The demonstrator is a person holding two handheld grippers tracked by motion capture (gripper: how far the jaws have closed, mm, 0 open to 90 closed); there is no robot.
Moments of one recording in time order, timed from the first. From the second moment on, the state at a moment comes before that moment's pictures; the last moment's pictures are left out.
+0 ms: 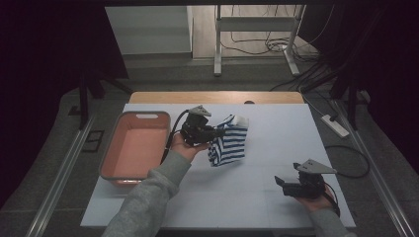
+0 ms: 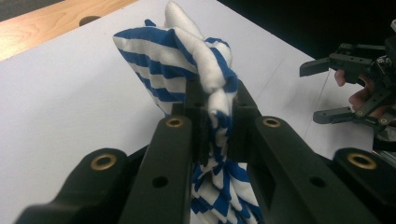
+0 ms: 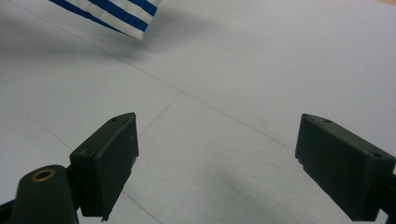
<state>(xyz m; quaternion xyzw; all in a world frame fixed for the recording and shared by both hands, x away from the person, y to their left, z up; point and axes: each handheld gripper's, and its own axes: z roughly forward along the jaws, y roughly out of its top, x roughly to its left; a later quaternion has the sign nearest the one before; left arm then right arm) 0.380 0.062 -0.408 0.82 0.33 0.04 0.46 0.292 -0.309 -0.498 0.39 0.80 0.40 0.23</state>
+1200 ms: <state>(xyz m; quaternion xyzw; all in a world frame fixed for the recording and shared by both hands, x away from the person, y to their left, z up) 0.367 0.092 -0.386 0.81 0.33 0.05 0.47 0.291 -0.308 -0.498 0.39 0.80 0.39 0.23</state>
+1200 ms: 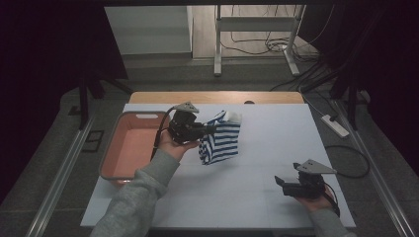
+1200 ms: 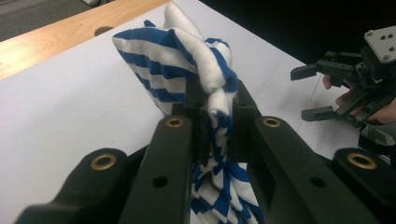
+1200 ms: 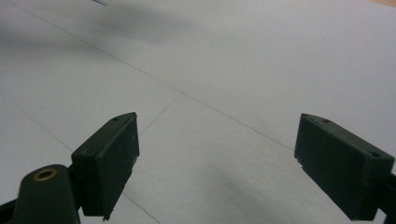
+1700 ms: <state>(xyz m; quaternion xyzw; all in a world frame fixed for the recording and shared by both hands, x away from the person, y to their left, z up) 0.364 0.101 -0.381 0.81 0.34 0.05 0.47 0.291 -0.308 -0.498 0.39 0.80 0.39 0.23</state>
